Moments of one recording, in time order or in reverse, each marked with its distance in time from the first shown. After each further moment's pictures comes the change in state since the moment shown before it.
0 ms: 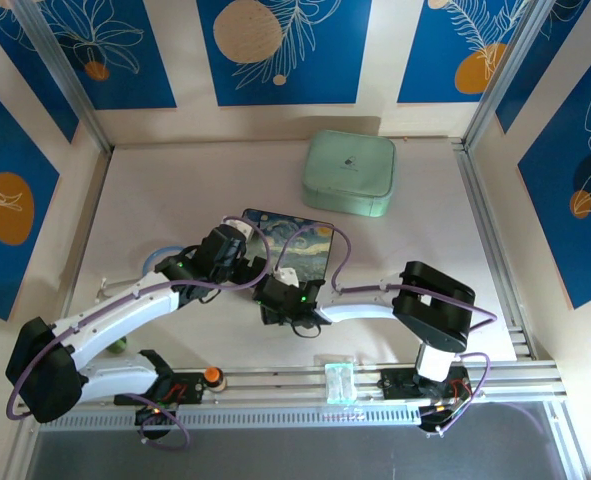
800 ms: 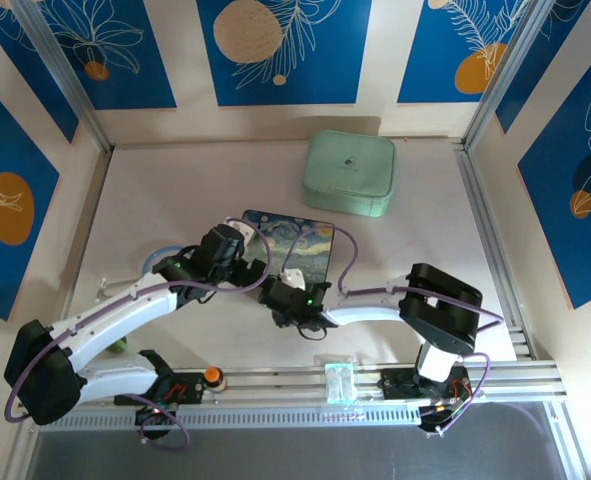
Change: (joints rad) left arm 0.005 -0.013 0.000 -0.006 -0.001 0.126; right arm 0.000 -0.060 -0.082 0.026 0.030 0.008
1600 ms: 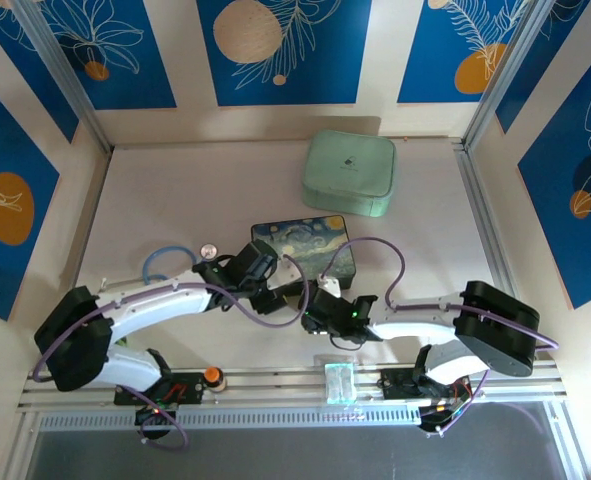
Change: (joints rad) left arm -0.163 0.223 -0.009 0.132 0.211 0.488; right arm -0.056 -0.299 -0.329 0.118 -0.039 0.083
